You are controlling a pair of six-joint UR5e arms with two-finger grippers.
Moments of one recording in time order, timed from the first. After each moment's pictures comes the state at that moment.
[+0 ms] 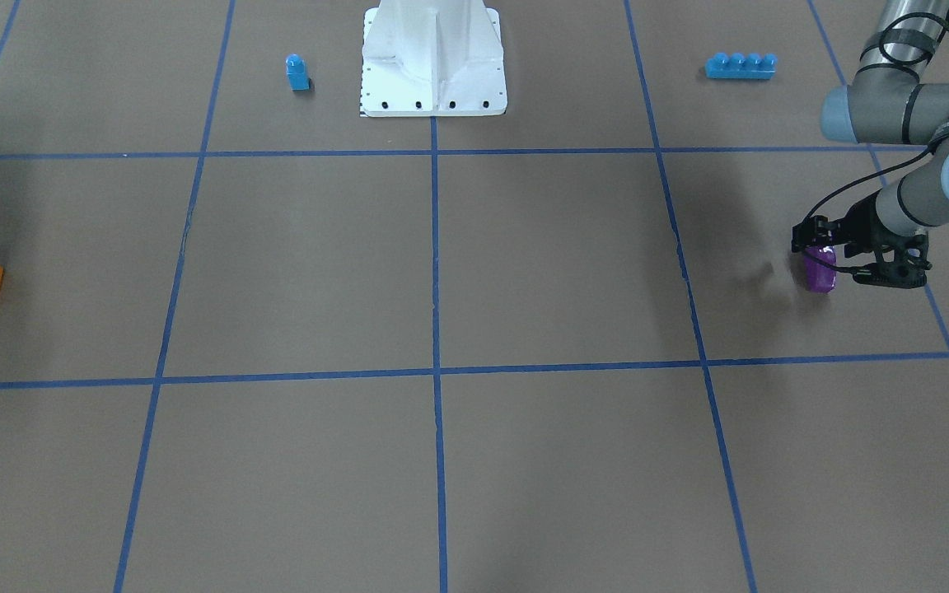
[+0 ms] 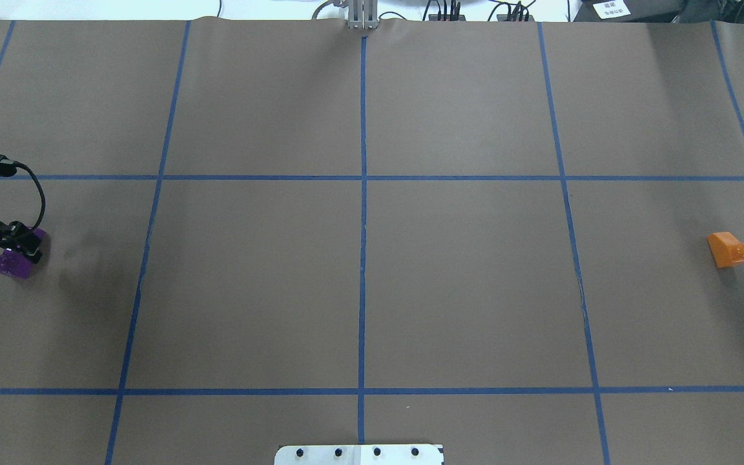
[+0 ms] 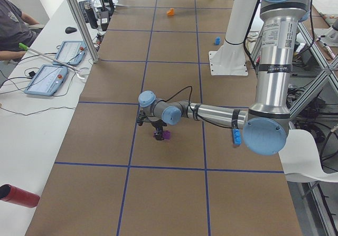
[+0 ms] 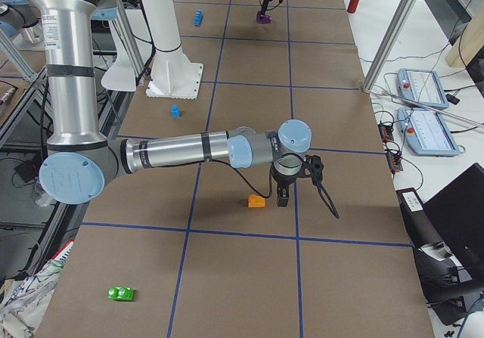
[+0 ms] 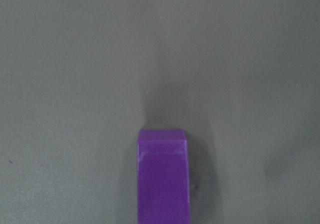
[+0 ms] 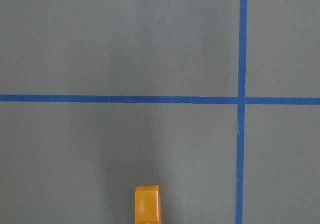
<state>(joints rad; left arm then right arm) -1.00 -1.60 -1.58 -1.82 -2.33 -0.46 1.42 -1.54 1.69 -1.56 2.37 0.23</state>
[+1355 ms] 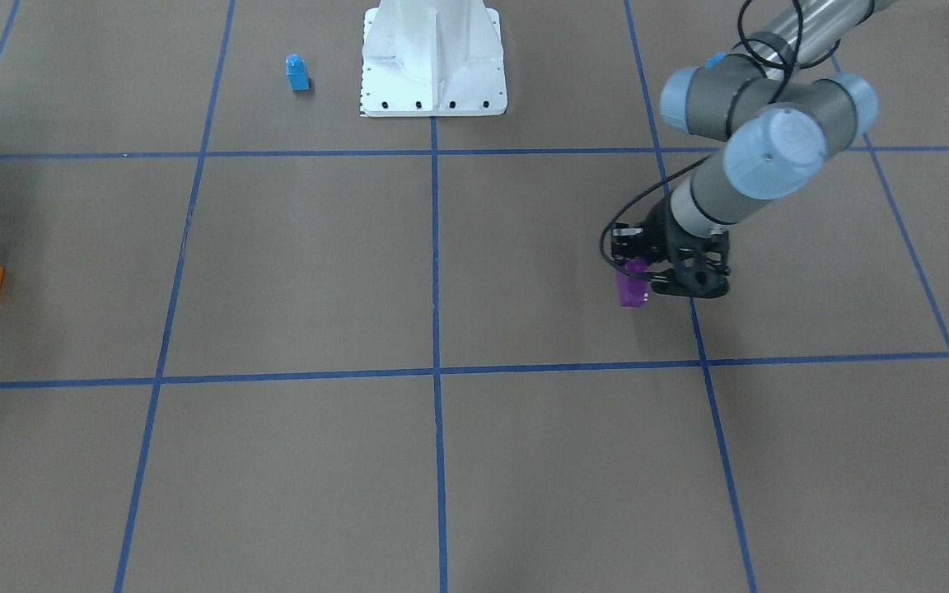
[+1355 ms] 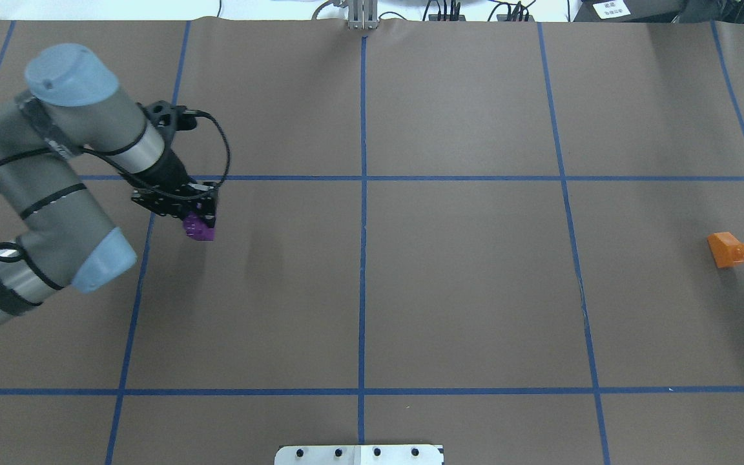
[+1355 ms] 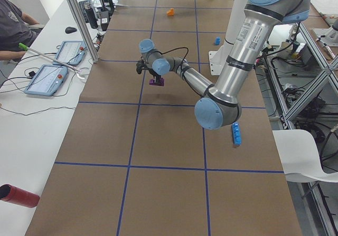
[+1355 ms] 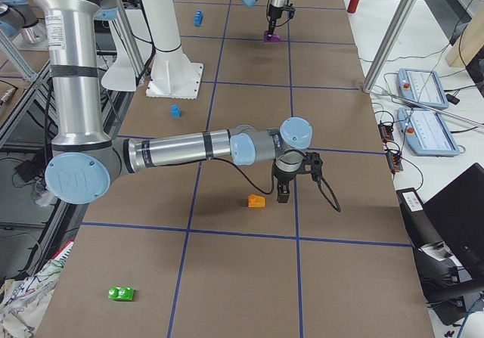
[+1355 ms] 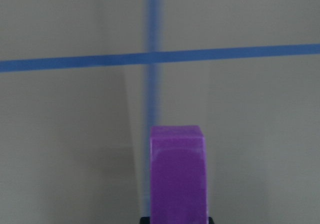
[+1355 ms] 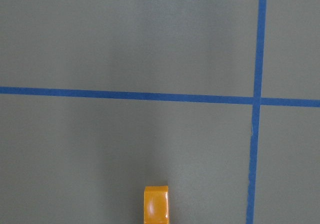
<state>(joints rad) -0.77 -2.08 -1.65 -1.69 -2.29 -0.95 1.38 -1.53 1.69 -1.56 2.37 0.23</state>
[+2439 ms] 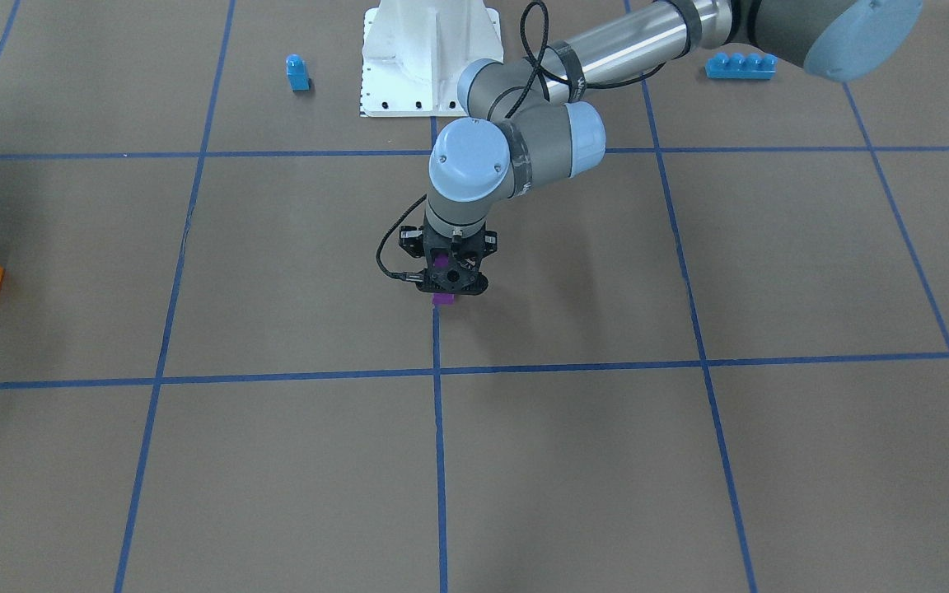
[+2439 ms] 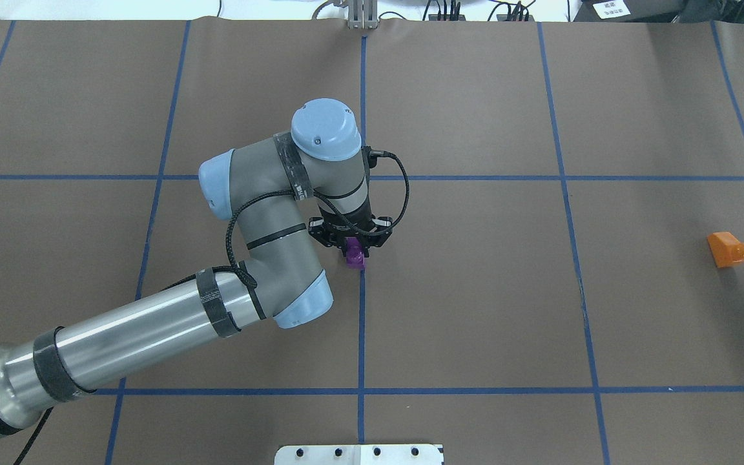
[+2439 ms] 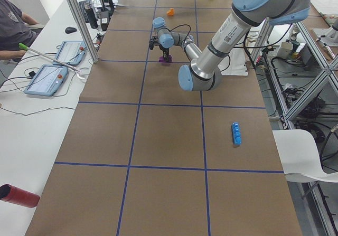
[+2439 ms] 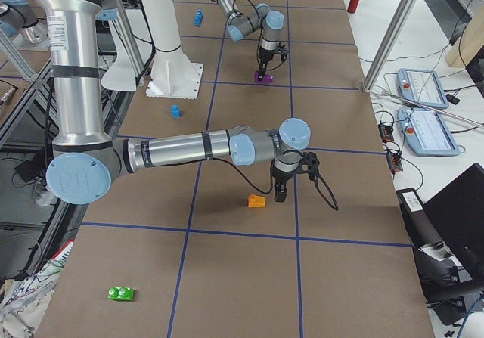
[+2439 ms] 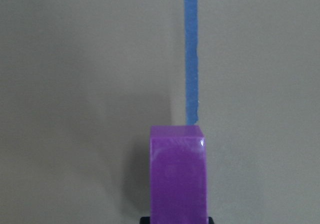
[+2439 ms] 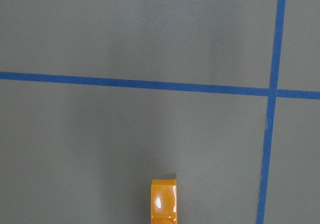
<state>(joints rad) -0.55 -2.49 -1.29 -1.69 -2.12 -1.14 1.35 -1.54 1.70 -1.56 2.37 0.22</state>
